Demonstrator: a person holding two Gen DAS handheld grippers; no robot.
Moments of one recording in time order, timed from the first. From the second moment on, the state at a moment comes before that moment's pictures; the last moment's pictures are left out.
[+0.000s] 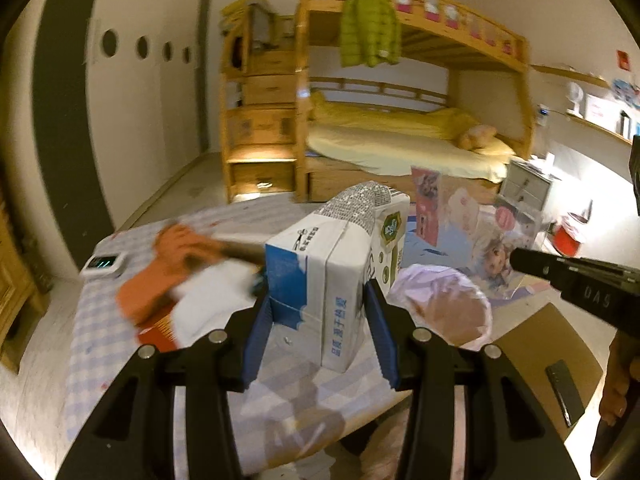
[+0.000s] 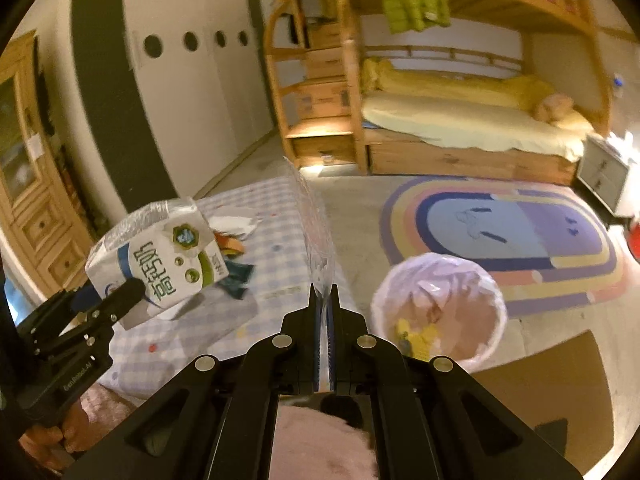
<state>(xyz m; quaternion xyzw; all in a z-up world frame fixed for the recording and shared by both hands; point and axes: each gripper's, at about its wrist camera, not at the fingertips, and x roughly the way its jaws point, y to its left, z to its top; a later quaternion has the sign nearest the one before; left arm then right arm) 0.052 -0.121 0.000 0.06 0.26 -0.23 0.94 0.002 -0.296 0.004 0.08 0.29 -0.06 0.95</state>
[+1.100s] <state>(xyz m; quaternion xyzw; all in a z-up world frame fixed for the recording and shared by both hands) 0.142 -0.310 -0.020 0.12 0.30 -0.33 0.89 0.061 -0.483 -0.102 0.21 0.37 -0.18 0.89</state>
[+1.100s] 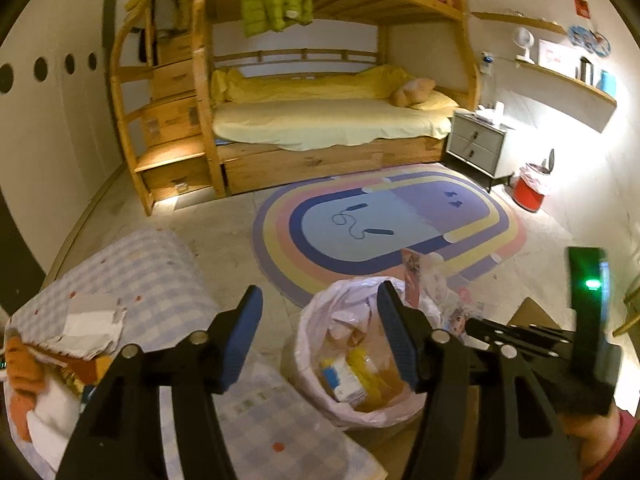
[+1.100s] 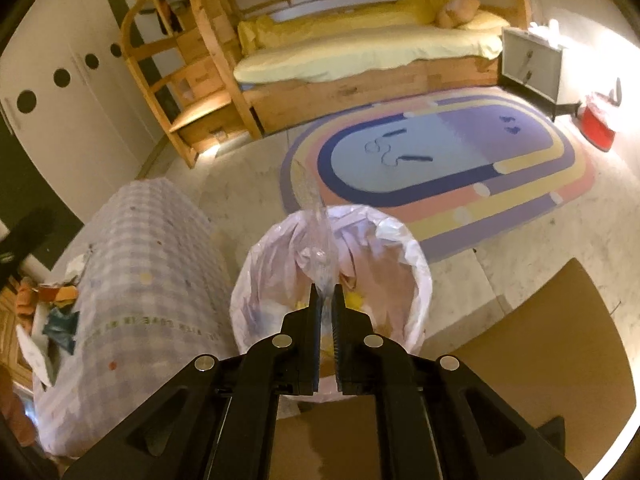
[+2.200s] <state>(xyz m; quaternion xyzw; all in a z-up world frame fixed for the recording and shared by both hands) 0.055 -0.038 0.017 0.04 0.31 -0.11 0.94 0.032 -0.253 0.001 0.05 0.34 0.02 0.94</state>
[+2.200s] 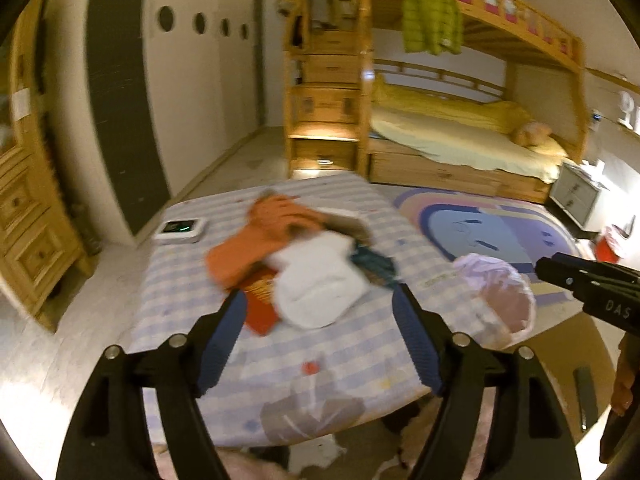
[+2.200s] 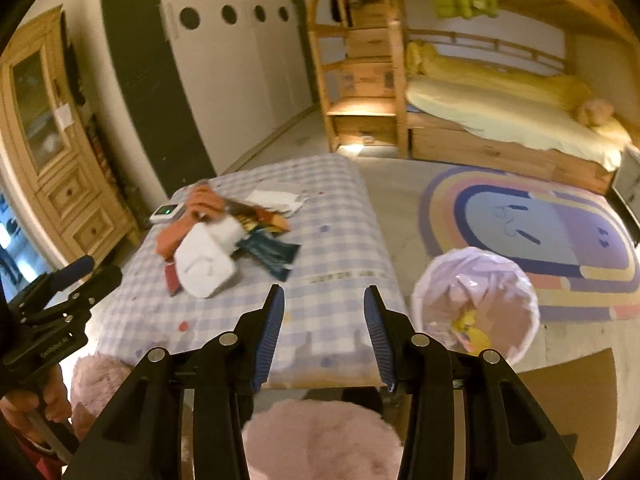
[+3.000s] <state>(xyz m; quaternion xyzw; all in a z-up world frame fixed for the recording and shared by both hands) 0.101 0.062 -0.005 0.01 0.31 0.01 0.95 0.136 -0.132 -0.049 -0.04 0.39 0.13 0.91</state>
